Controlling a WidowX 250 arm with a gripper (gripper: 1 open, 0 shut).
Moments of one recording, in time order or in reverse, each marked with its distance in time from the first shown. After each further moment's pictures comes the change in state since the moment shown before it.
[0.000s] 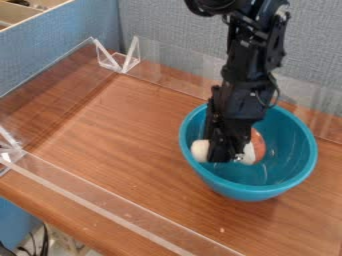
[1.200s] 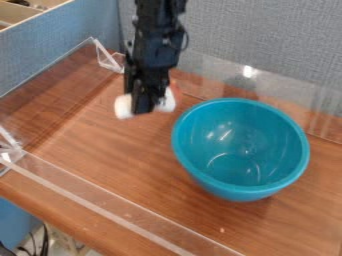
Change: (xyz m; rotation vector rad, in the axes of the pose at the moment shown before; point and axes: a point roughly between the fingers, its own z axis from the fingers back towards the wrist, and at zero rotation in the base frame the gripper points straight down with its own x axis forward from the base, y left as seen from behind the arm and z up) arm -0.082 0.070 0.008 0.012 0.053 0.296
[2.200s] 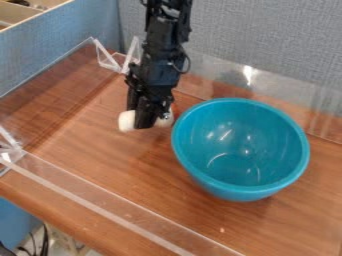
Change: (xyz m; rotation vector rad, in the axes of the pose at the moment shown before) arm 0.013 0.016 -0.035 -0.056 0.134 0.075
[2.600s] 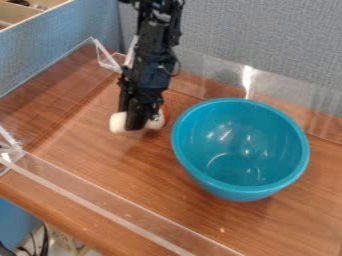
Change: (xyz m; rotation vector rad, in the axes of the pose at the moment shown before) arm -0.011 0.017 -0.011 0.002 0.008 0.002
